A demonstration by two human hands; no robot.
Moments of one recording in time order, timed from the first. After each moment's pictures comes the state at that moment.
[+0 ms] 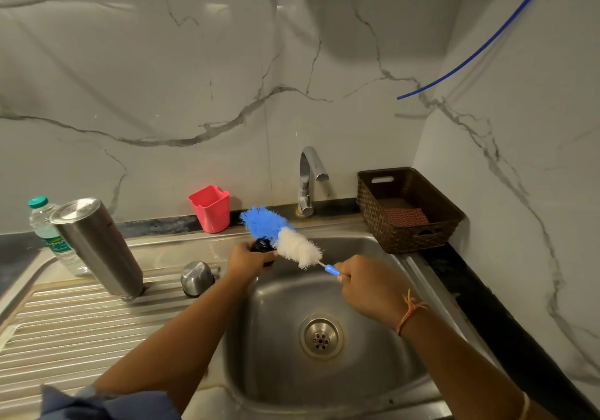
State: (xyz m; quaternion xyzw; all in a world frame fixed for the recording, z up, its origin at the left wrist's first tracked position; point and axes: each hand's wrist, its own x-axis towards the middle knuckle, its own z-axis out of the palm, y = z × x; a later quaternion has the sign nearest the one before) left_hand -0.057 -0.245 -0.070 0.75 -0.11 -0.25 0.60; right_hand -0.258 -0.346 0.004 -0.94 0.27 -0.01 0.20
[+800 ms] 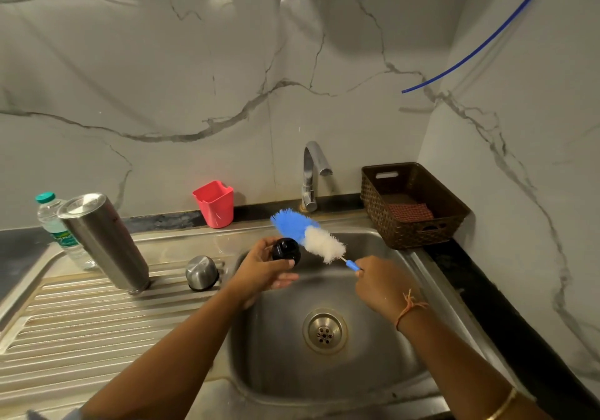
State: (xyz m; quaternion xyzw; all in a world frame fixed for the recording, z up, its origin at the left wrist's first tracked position) left_hand -0.092 -0.224 -0.056 0.63 -0.17 -0.40 0.65; right_hand -0.262 -0.363 -0.023 -0.92 0.36 -0.03 0.17
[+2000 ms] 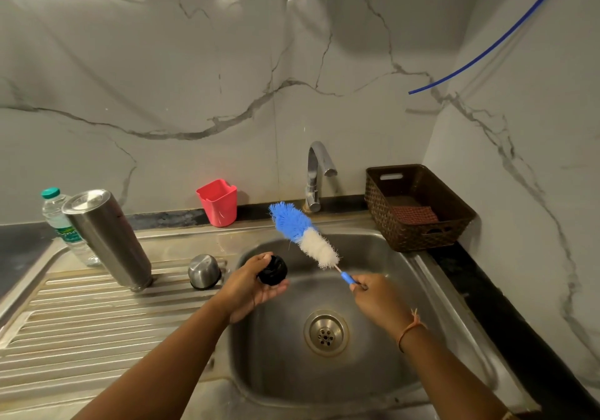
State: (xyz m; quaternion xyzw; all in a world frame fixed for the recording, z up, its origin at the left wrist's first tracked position) left_hand -0.090 -0.199 -0.066 0.53 -0.05 -0.46 0.71; right_hand -0.263 -0.359 -0.059 -0.84 0.37 -0.08 0.38
